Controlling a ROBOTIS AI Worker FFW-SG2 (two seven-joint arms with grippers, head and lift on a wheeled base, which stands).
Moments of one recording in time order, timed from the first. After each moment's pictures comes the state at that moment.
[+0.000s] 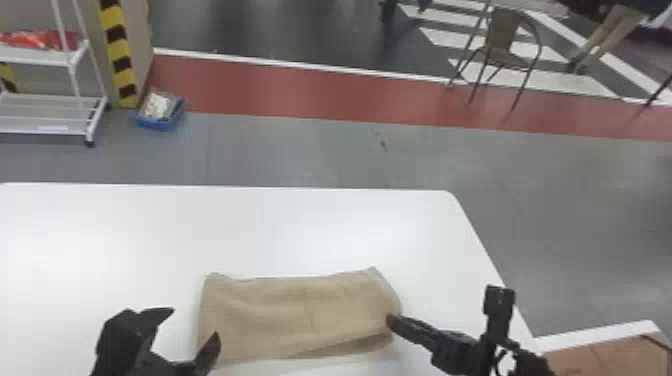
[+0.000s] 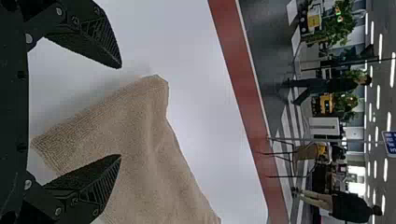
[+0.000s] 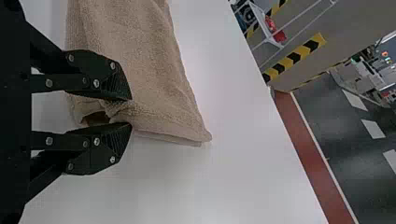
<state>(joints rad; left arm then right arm) 0.34 0.21 -0.28 -1.80 -0.08 0.33 -0.23 0.24 -0.01 -0.47 -1.72 -0.07 0.78 0.76</state>
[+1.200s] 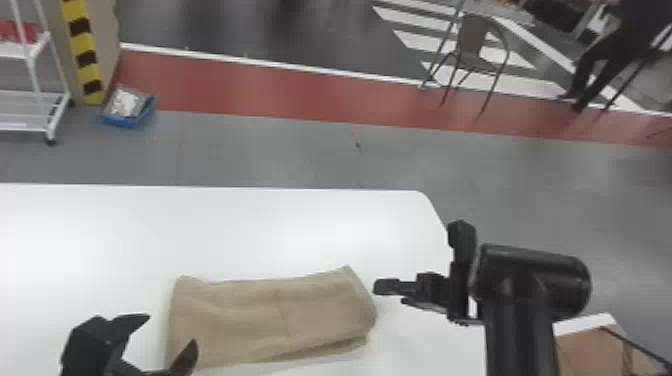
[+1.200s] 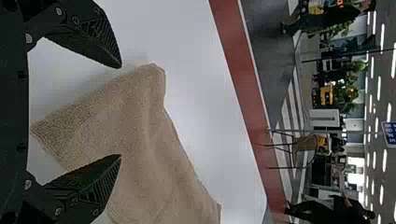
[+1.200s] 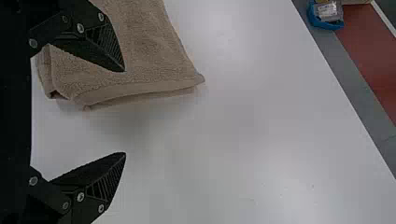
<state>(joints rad) 0.35 0.21 -0.29 -1.83 -0.08 0.35 -0.26 -0.19 -0.10 -0.42 -1.59 0.27 1.39 0.72</state>
